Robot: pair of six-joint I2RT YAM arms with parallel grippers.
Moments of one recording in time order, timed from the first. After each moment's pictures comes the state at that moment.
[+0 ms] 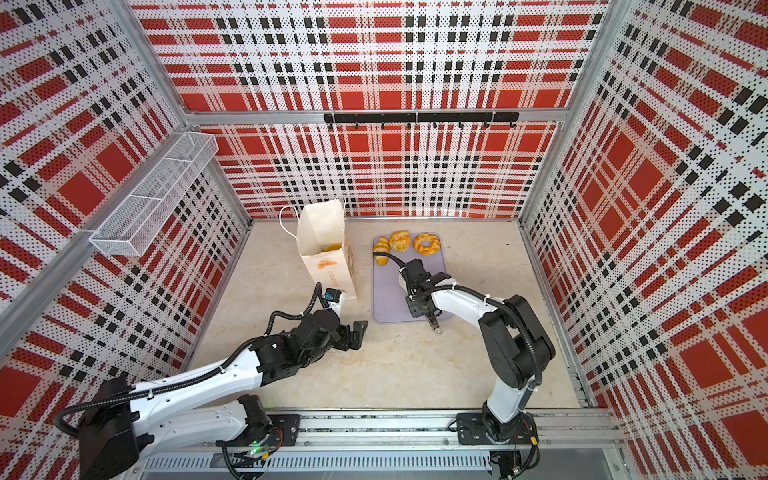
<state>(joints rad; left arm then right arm) -0.95 1.07 0.62 -0.21 -0.35 -0.54 0.59 1.71 1.11 -0.62 0.23 0.19</state>
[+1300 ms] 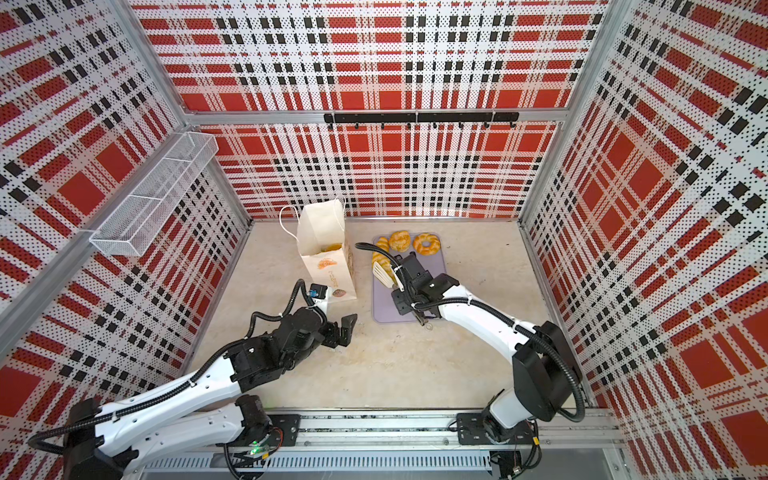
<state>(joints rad) -0.95 0.91 0.67 -0.33 -0.43 -0.47 0.70 1.52 1.17 -0.62 0.12 0.15</state>
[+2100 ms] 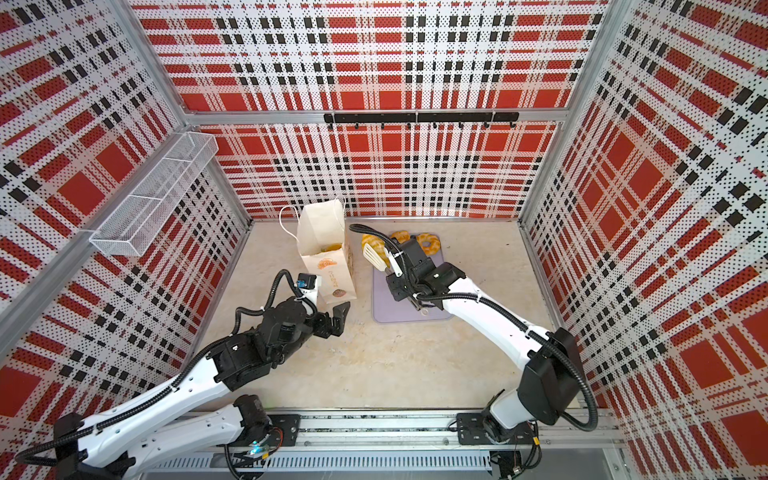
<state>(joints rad) -0.89 0.87 0.76 -0.37 -0.43 -0.39 0.71 1.50 1.33 -0.67 0.11 0.11</state>
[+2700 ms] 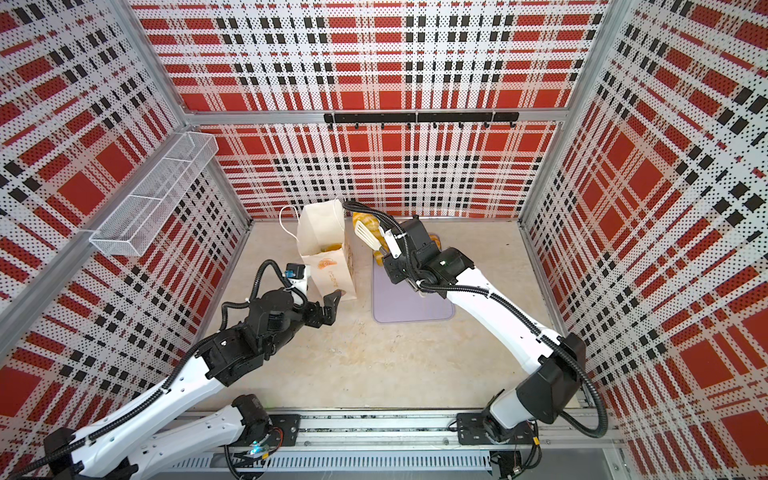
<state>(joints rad) -0.77 0.84 0.81 -0.38 -0.38 -0.34 0.71 1.51 1.56 -0.73 0.12 0.04</state>
